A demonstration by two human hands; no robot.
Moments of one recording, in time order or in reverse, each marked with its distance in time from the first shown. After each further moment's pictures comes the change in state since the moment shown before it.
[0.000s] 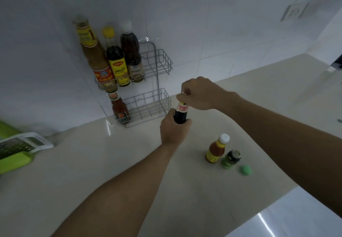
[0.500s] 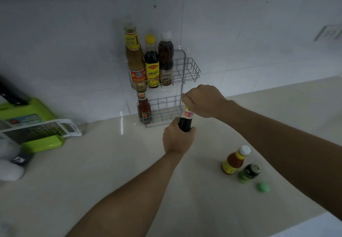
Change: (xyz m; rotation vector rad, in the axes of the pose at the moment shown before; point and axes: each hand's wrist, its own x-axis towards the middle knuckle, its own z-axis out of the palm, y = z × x) left_hand -0.017 -0.006 -0.054 0.171 0.202 -0.017; right_hand 0.027 -0.054 0.018 -0.389 0.100 -0.304
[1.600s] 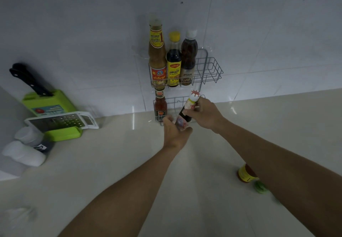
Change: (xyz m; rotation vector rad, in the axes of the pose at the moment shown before) left_hand 0.042 -0.045 -0.031 -0.336 -0.092 -0.146; right_hand 0.027 -0.045 0.068 1.038 0.022 0.397
